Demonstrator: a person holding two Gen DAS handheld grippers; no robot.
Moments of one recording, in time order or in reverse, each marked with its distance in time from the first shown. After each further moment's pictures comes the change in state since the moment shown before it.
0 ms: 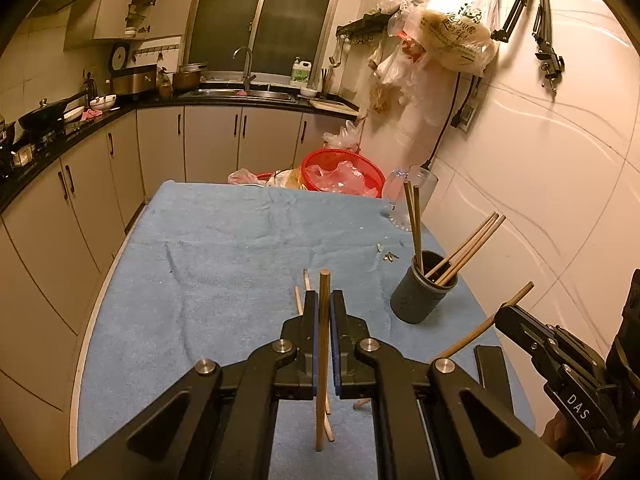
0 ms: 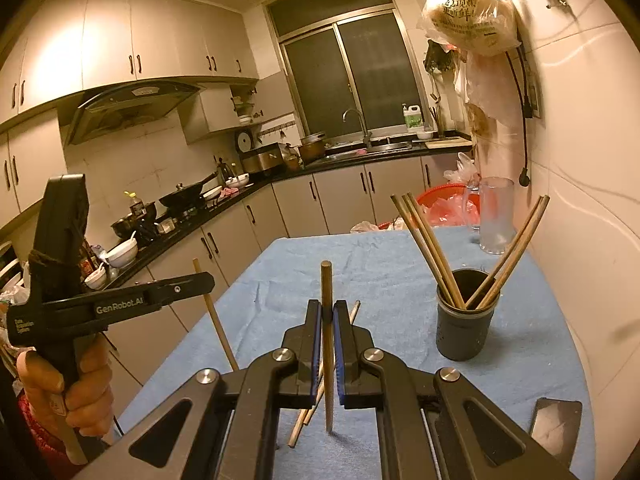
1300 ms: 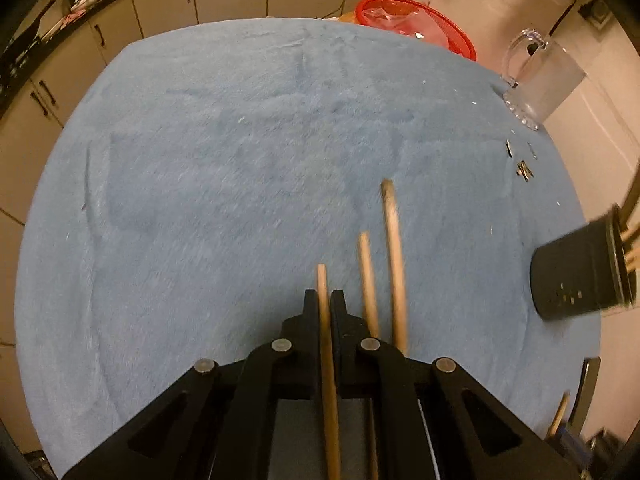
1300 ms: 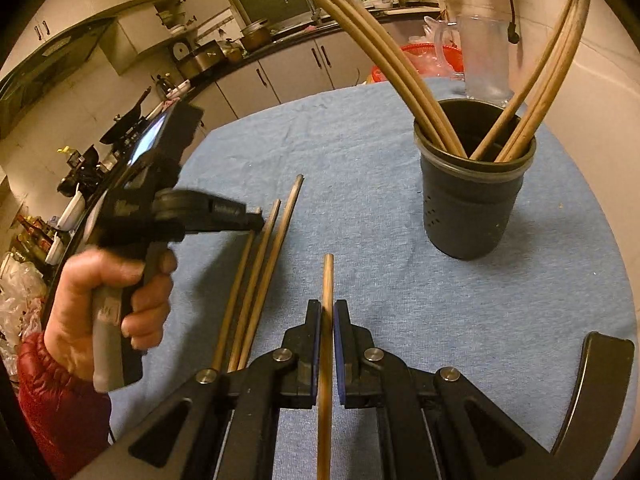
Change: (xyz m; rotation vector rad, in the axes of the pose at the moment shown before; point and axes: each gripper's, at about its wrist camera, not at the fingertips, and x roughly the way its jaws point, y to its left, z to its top) left arm 0.252 0.043 -0.019 -0.083 0.533 0.158; right arm 0.135 -0.063 -0.056 0.159 0.456 -0.074
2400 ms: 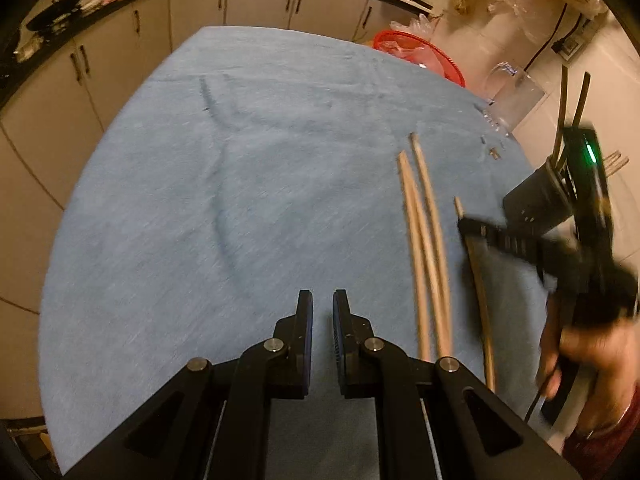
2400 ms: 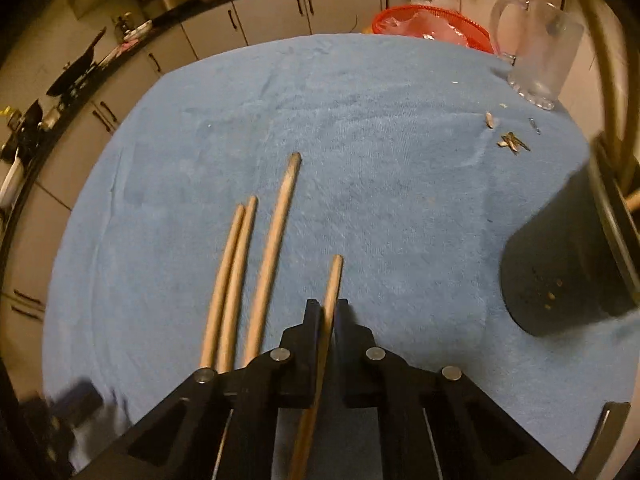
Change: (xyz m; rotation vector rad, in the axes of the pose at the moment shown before) left arm -0.064 0.069 -0.092 -0.063 -0.097 -0.101; right arm 0.106 0.034 0.048 -0.050 0.191 -0.198
